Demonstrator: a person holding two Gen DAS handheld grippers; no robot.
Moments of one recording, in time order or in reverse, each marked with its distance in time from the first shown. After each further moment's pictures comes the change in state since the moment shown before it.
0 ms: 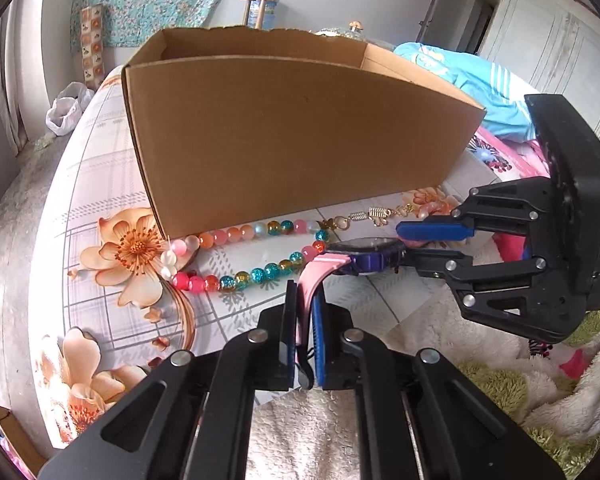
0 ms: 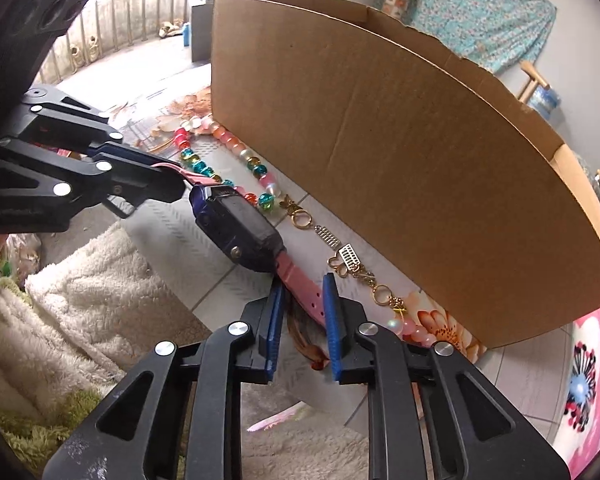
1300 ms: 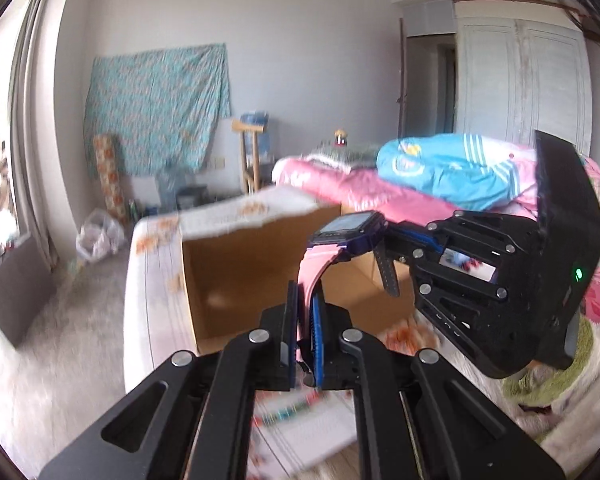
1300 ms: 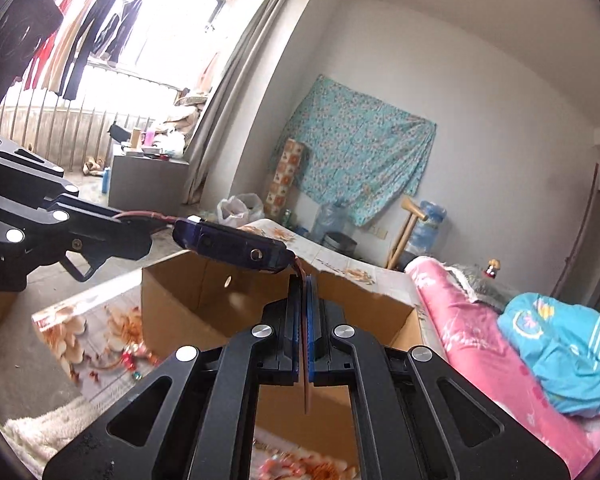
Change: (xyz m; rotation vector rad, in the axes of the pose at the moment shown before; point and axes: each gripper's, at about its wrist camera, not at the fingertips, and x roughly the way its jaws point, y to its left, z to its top) left arm -0.126 -0.045 0.071 0.188 -0.399 0.111; right arm -0.105 -0.025 0.049 0.099 -0.605 -0.345
